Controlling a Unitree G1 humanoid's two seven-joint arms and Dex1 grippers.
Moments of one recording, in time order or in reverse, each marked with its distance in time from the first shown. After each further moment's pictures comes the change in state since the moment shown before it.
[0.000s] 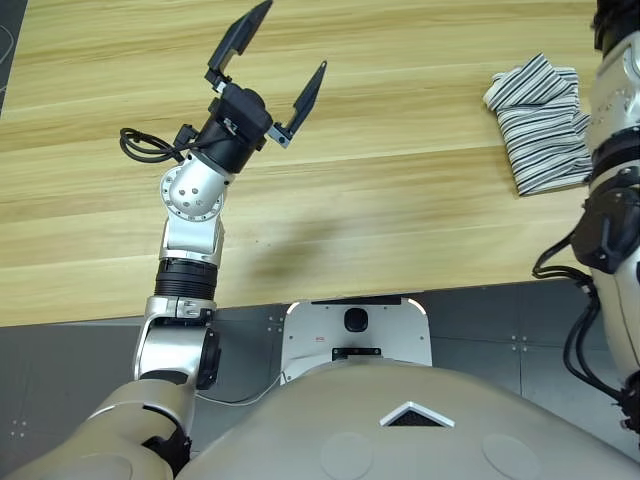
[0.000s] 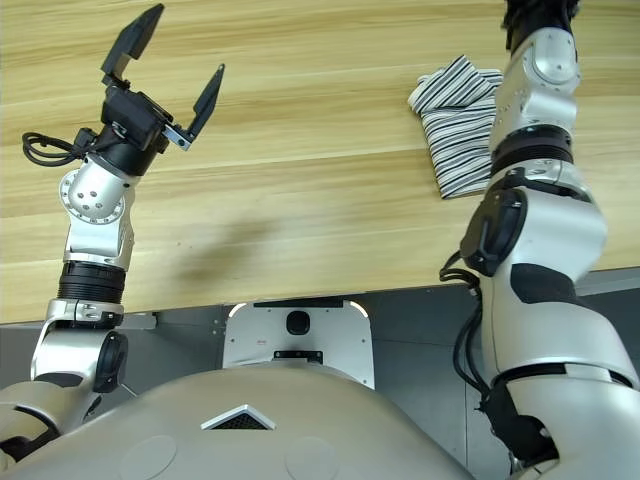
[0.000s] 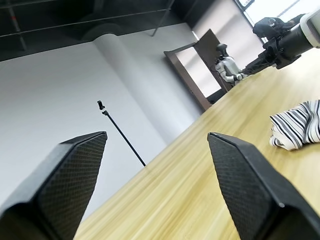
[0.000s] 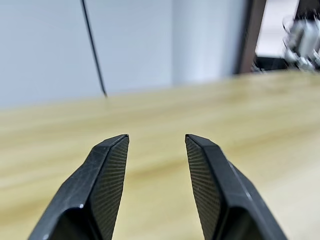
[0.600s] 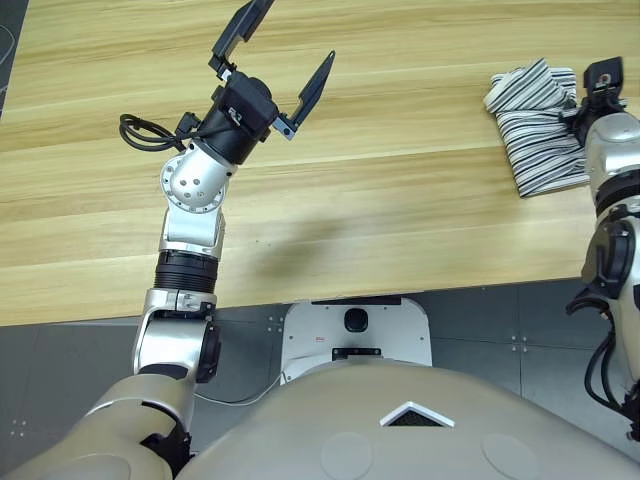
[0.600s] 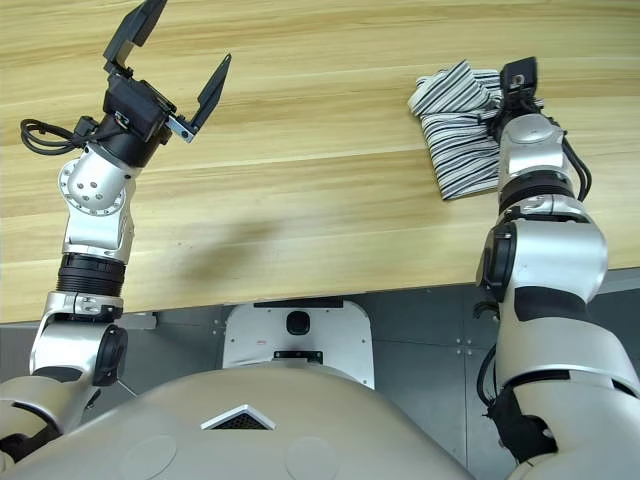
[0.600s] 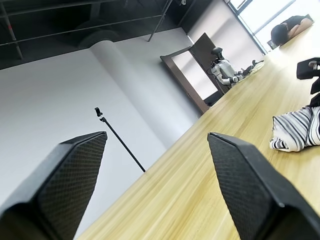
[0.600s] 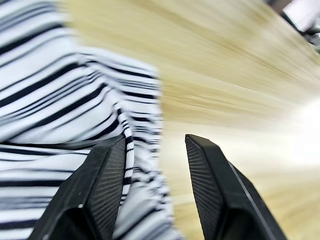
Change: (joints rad) left arm -0.048 0.016 -0.035 0.014 0.050 0.005 -0.021; right arm 0.114 -0.165 0.209 0.251 -0.235 0.285 -0.028
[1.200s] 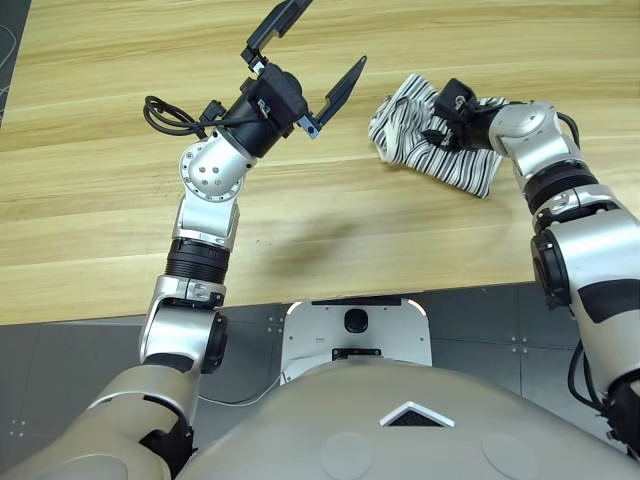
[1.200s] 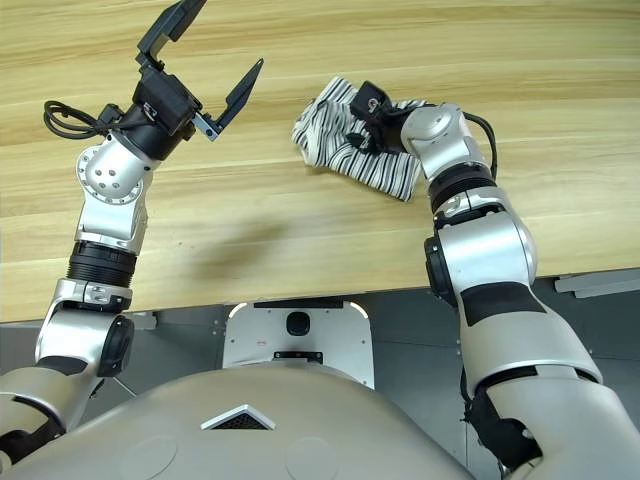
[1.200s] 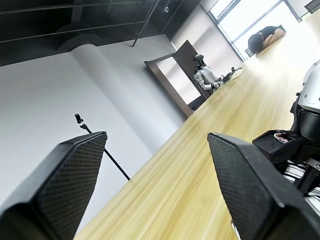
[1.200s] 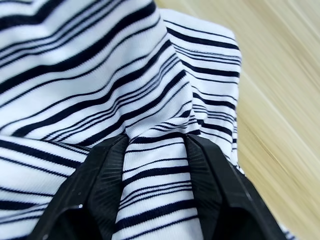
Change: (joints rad) left arm -0.068 -0.029 -0.064 0.036 0.000 0.022 -0.039; right arm -0.035 0.218 0.337 -0.055 -0.107 -0.099 0.524
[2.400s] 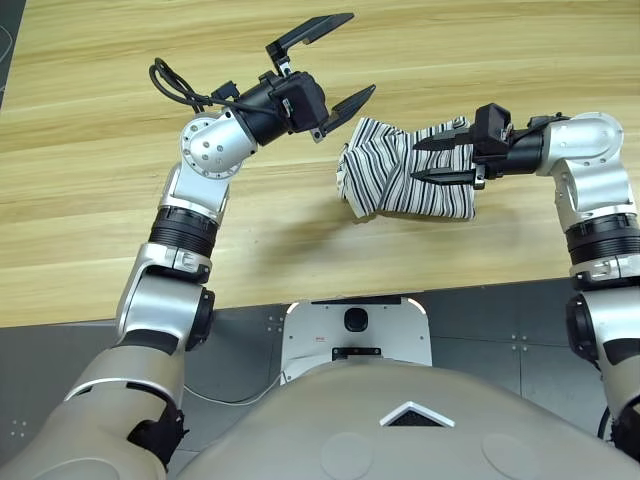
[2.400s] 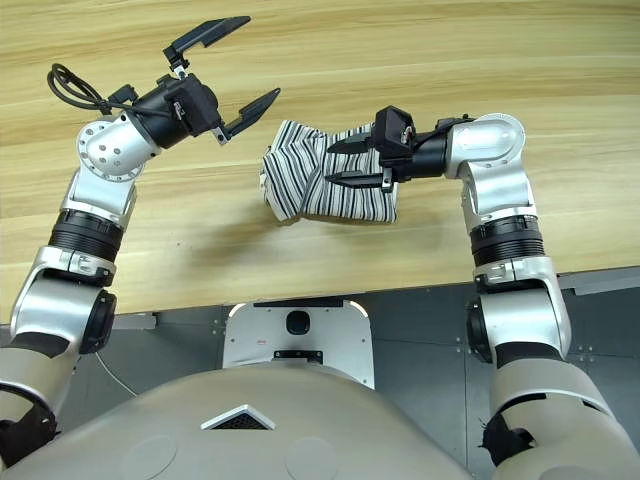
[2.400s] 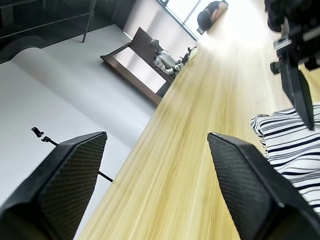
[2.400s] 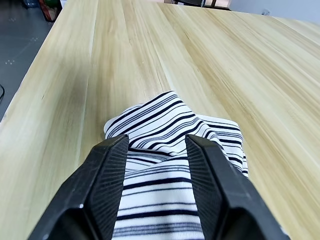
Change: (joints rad) left arm -0.120 0.072 -0.110 0.163 0.064 -0.069 -0.077; right arm 0.365 -0.185 -0.022 -0.753 0.420 -0.079 0.778
